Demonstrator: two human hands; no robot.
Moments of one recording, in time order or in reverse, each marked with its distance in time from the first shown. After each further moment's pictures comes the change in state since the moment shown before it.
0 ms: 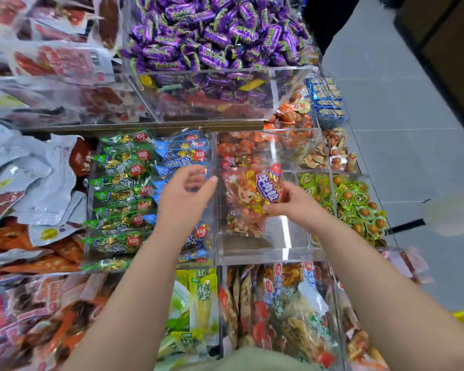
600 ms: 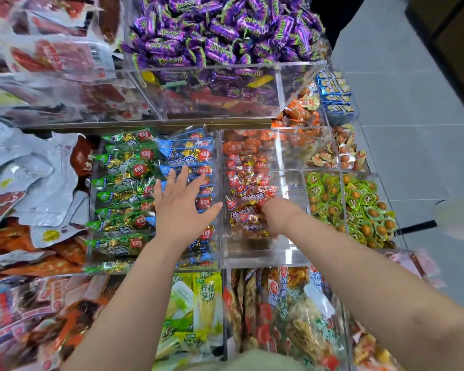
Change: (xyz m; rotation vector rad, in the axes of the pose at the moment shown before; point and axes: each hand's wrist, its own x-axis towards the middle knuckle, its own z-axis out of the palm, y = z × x) left_hand 0.018 -0.049 -0.005 0.900 -0.137 0.166; right_hand 0.055 0.023 0.043 -1.227 -0.144 -0.003
